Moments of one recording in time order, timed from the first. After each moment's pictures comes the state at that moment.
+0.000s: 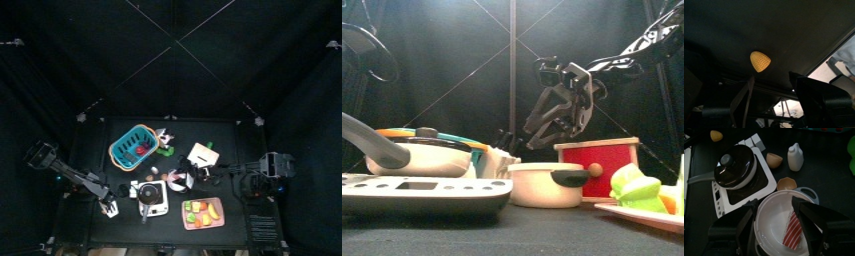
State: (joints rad) left arm -0.51 -0.40 0.84 -0.23 1.10 -0.98; right arm -0.15 -0.04 0.79 -0.66 -0.25 0.98
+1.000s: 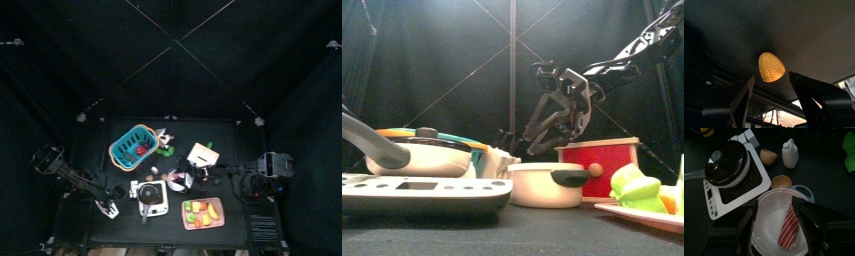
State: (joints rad) left arm -0.58 -0.26 0.97 -0.31 0.93 -1.15; right arm -0.15 -0.03 0.77 -0.67 -0.20 0.97
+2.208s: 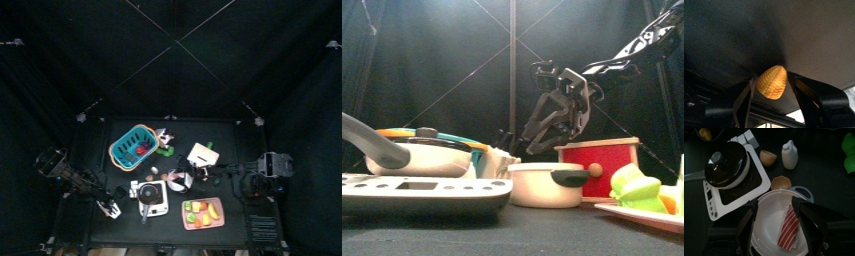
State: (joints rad) left arm -0.58 -0.20 1.02 -0.33 0.75 -1.14; right arm -0.15 -0.03 0.77 -0.67 -0.19 0.98
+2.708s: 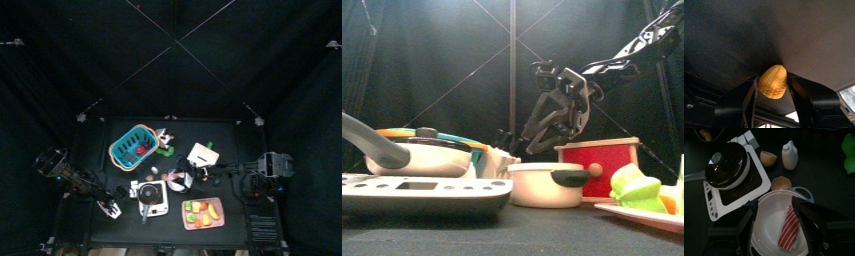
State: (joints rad) left arm -0.58 -0.21 1.02 -0.32 0.74 -1.14; right arm -0.15 -0.02 0.76 -0.67 -0.19 0.98
